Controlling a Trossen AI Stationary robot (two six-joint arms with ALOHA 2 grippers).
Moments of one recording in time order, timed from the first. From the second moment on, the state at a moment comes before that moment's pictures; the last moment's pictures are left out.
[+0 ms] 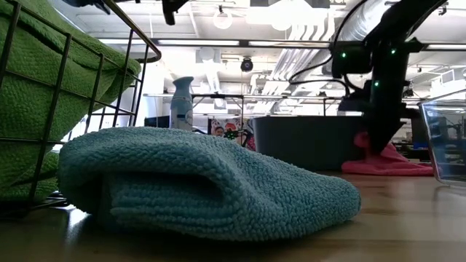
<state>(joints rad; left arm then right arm) 0.43 1.05 0.81 0.52 0.32 -0.47 -0.45 1.24 0.66 -0.78 0.12 0.74</state>
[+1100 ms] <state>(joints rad) 0.48 1.05 0.81 0.52 0.33 -0.49 0.11 1.03 0.66 -0.33 -0.06 1.10</state>
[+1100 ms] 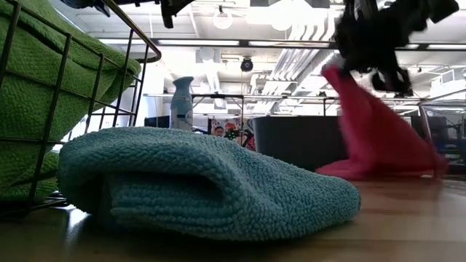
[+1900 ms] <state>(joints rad) 0.48 1.05 0.81 0.52 0.32 -0.49 0.01 1.18 0.76 -0.52 0.02 0.70</state>
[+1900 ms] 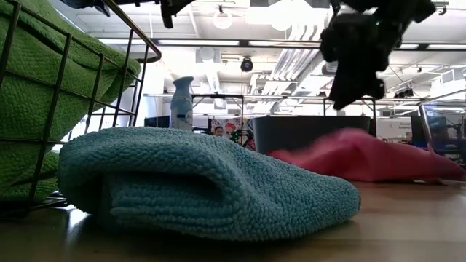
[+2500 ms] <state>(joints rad) 0.48 1.05 0.81 0.52 0.32 -0.47 0.01 1.58 0.82 -0.60 0.08 0.49</state>
